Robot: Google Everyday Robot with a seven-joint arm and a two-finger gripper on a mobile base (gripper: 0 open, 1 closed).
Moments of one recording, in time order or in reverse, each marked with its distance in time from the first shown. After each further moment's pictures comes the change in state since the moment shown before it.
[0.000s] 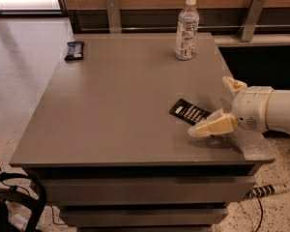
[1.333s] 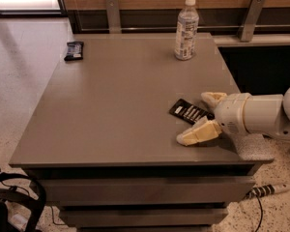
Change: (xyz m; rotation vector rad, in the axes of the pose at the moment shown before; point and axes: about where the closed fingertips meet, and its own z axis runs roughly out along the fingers) arm 0.025 0.015 0.036 -0.018 0.120 0.015
